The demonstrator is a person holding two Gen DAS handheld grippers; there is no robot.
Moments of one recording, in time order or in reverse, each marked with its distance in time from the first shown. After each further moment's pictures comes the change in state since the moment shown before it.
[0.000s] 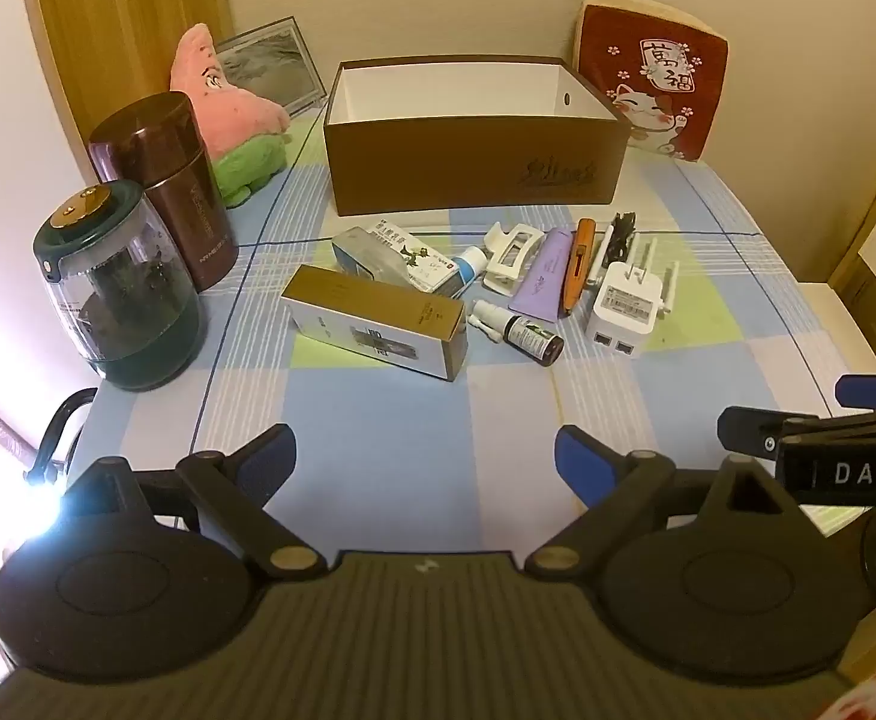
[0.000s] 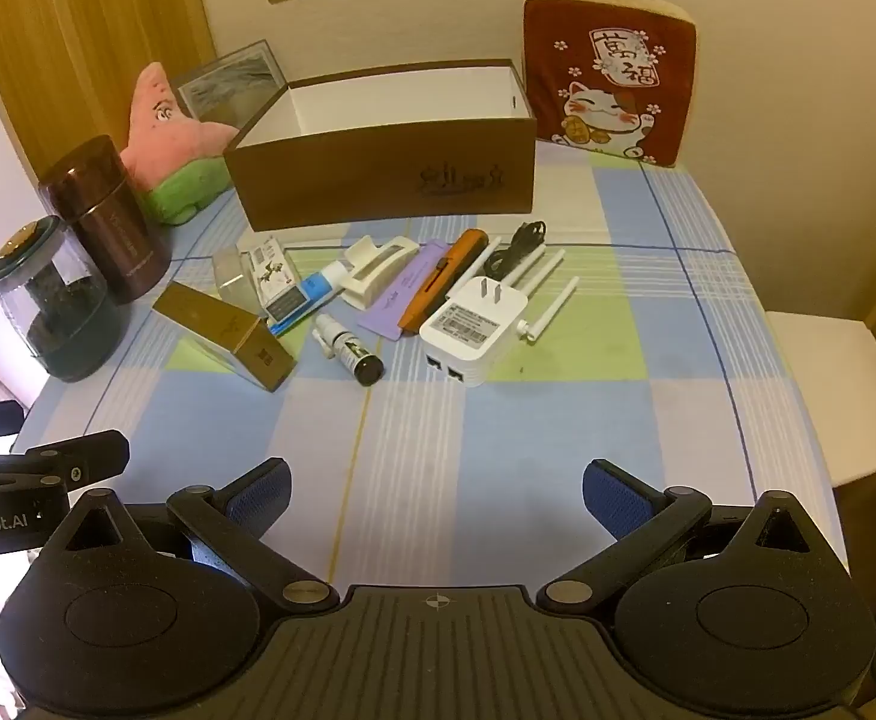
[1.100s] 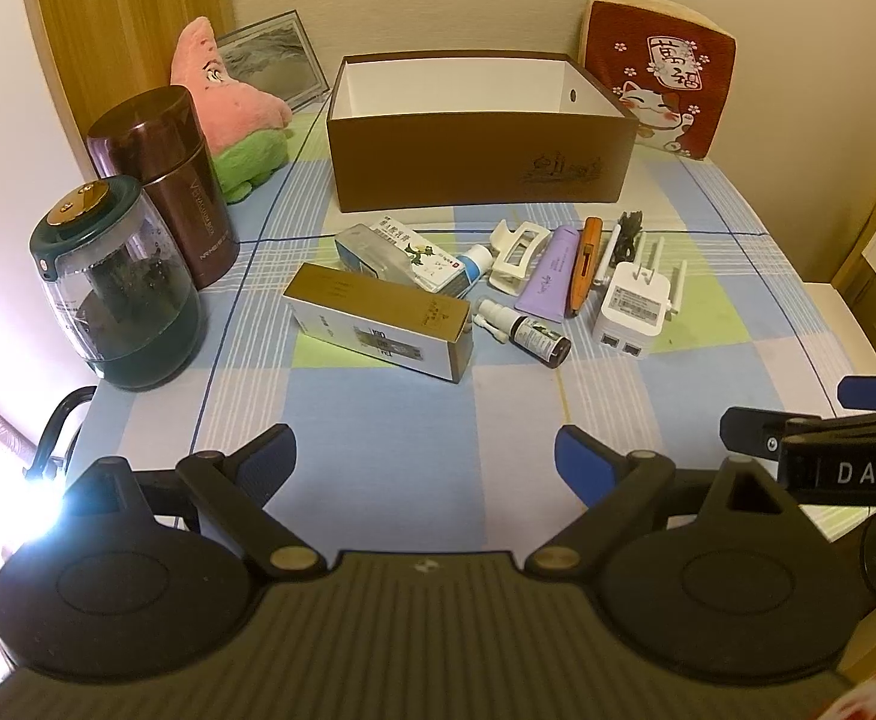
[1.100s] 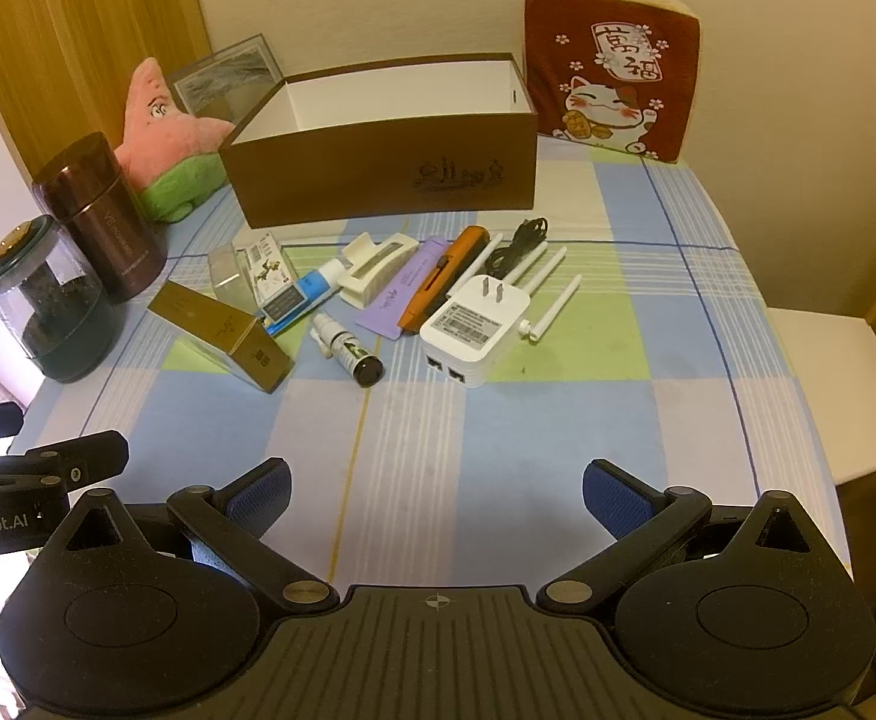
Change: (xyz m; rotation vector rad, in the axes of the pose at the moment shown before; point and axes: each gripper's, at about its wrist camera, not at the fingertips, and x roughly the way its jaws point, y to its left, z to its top) left arm 0.005 0.001 0.002 -0.009 0.016 0.004; right arm 0.002 0.001 0.002 0.001 0.006 -0.007
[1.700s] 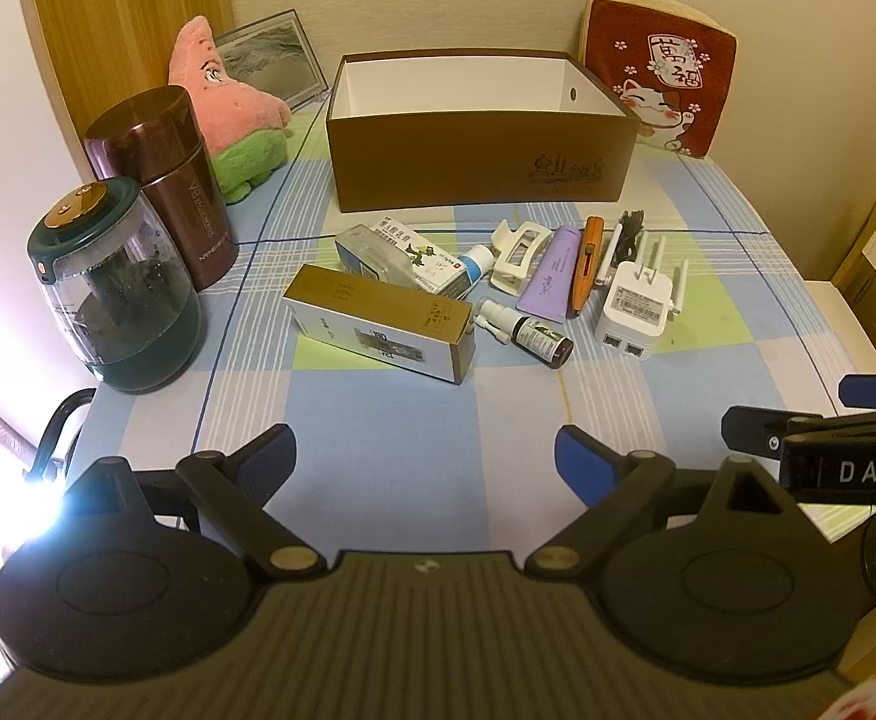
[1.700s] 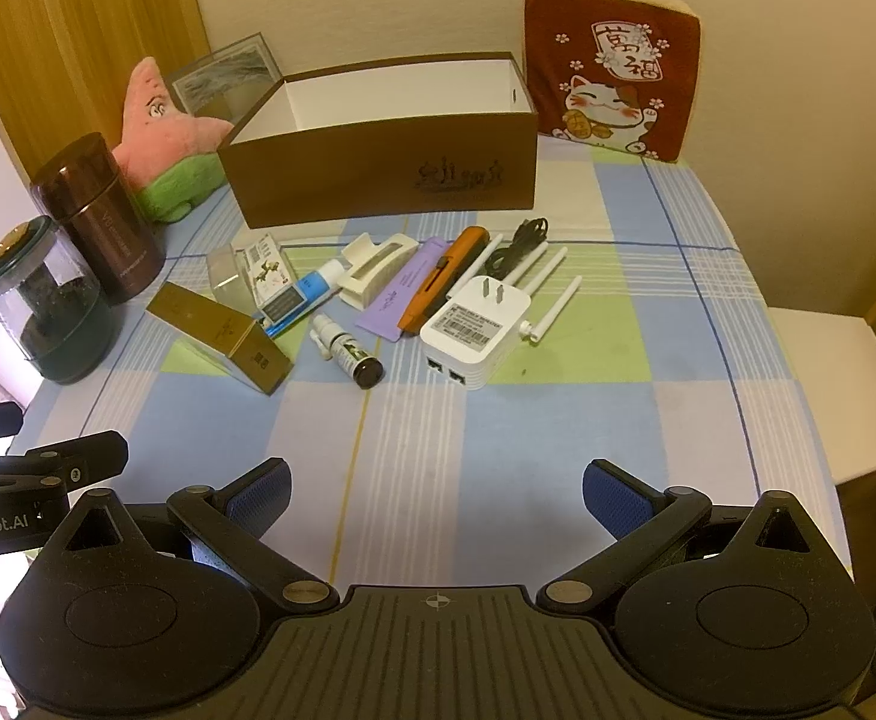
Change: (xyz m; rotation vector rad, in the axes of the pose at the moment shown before) left arm 0.003 0.002 0.002 0.001 0.002 0.001; right arm 0.003 0.002 0.003 0.002 0.005 -0.003
